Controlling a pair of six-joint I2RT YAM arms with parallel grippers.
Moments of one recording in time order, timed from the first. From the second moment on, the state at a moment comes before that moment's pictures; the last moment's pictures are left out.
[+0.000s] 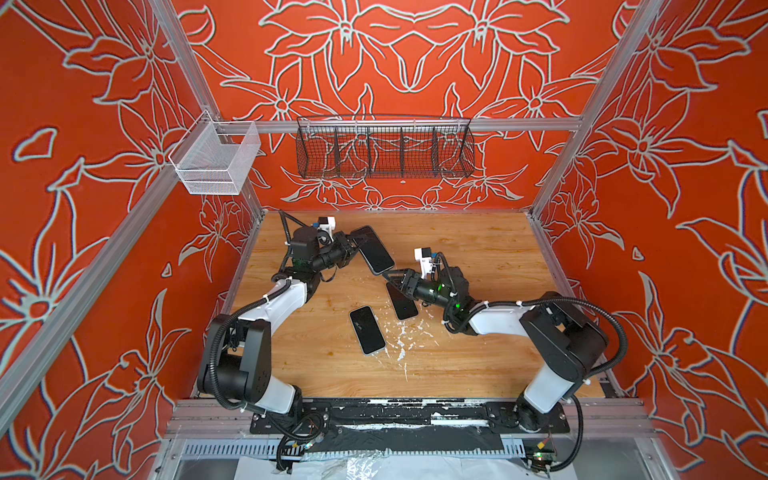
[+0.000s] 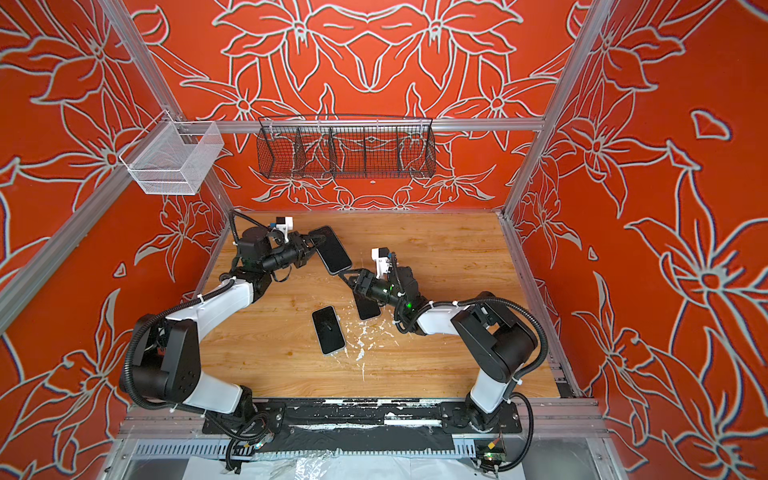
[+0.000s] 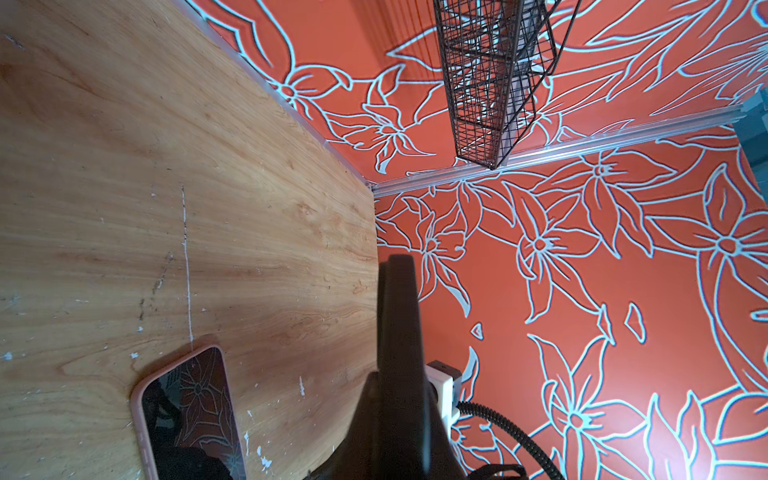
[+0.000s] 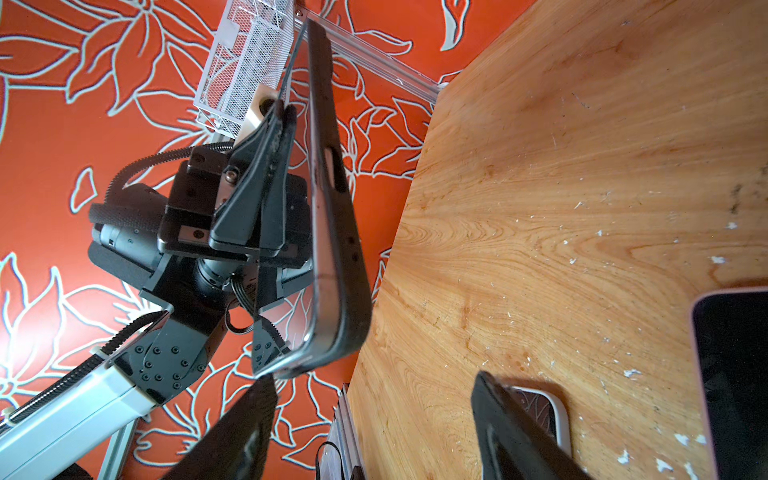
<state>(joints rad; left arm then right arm) -0.10 1.50 0.90 0.41 0.72 -1.15 0.67 1.70 0.72 0.92 -0.41 1.14</state>
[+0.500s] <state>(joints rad) -0.10 1.50 0.90 0.44 0.73 -1.18 0.65 1.72 0.72 0.94 -0.42 1.16</state>
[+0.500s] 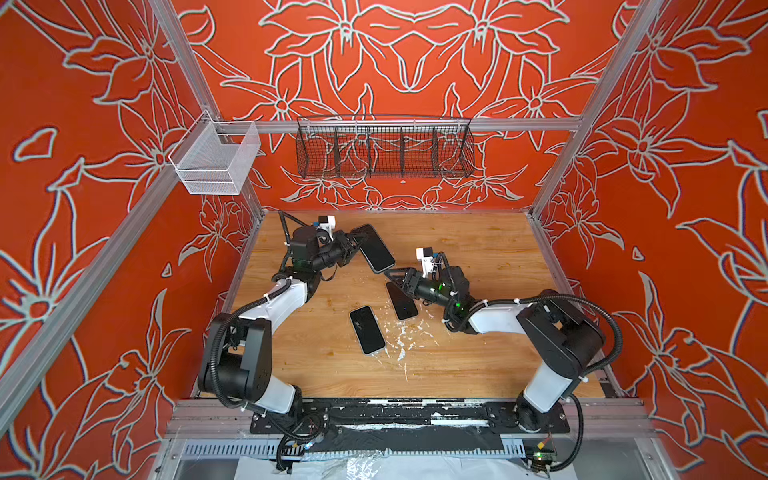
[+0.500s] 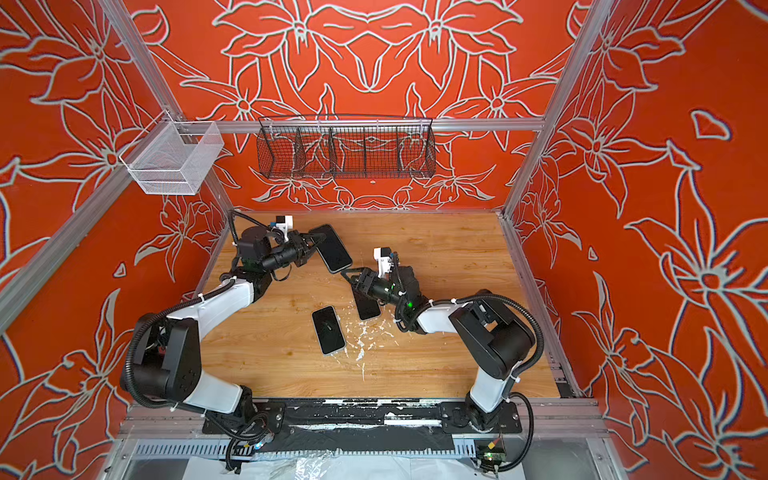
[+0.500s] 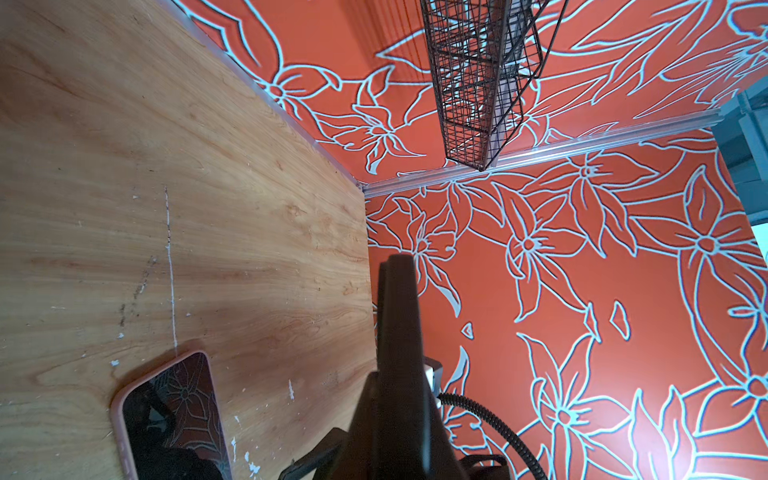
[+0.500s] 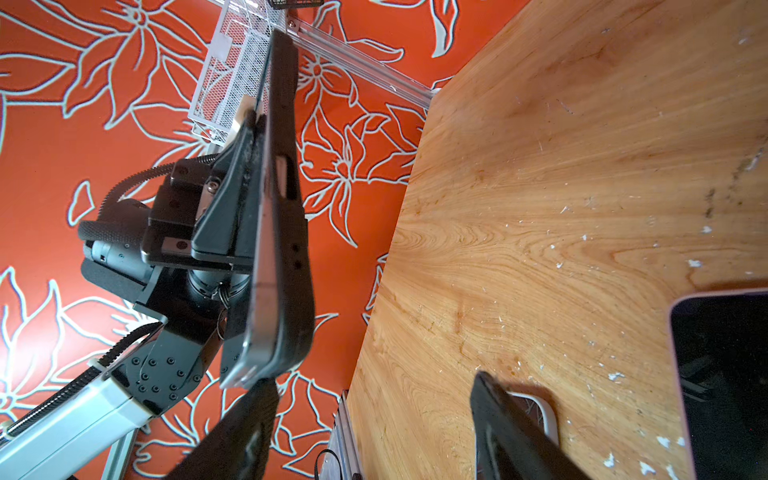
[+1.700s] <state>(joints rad) -0.10 1.51 0.90 0.53 0.77 -1.26 0.65 1.76 0.72 1.02 -0.47 1.19</state>
